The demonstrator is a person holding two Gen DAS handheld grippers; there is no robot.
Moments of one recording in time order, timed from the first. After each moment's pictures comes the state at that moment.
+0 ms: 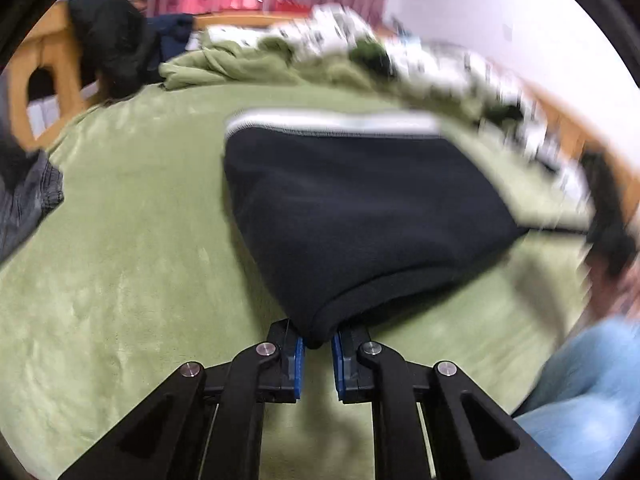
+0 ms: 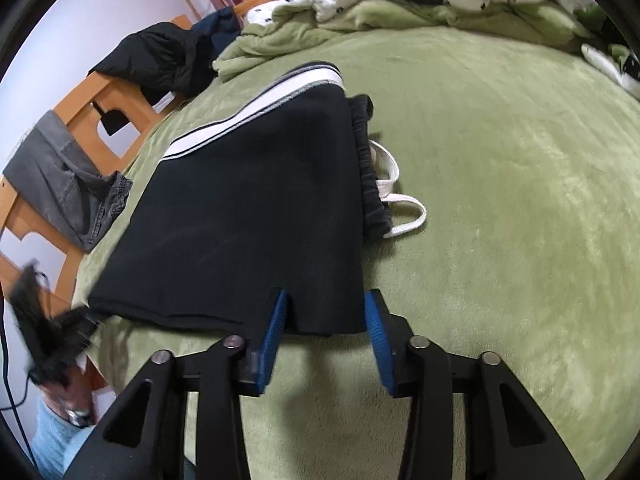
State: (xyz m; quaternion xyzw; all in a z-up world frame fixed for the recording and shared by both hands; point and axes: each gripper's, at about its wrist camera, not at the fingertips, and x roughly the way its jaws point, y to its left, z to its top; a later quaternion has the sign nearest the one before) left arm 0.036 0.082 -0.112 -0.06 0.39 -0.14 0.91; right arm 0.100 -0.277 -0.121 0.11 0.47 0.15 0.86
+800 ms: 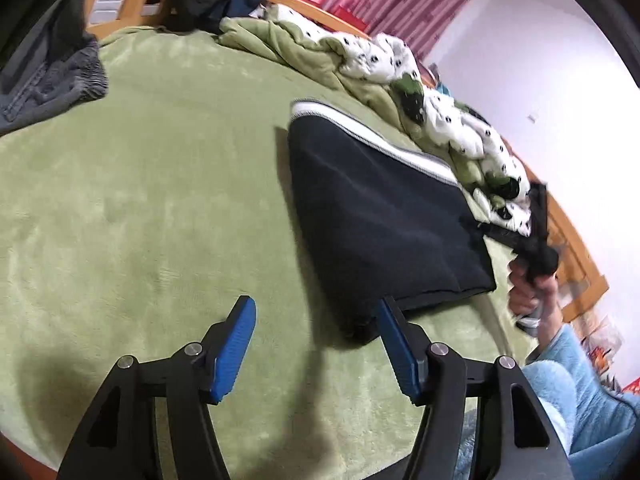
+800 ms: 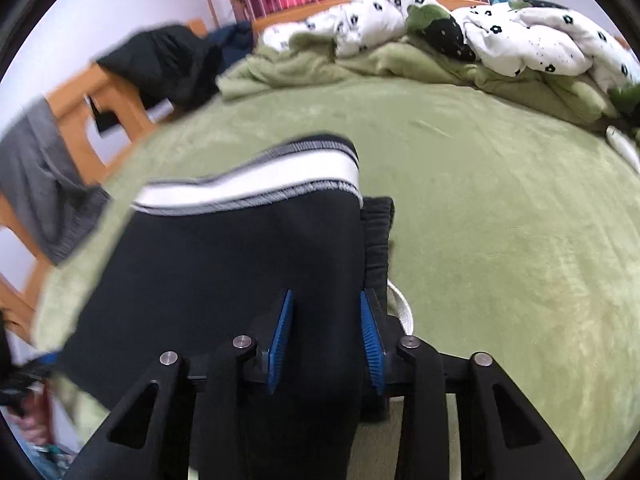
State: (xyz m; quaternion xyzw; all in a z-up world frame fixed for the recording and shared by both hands) left arm 0.006 0.157 -0.138 -0.22 0.39 -0.14 0.88; right arm 0.200 -0.244 -0.112 0.02 0.43 0.13 0.89
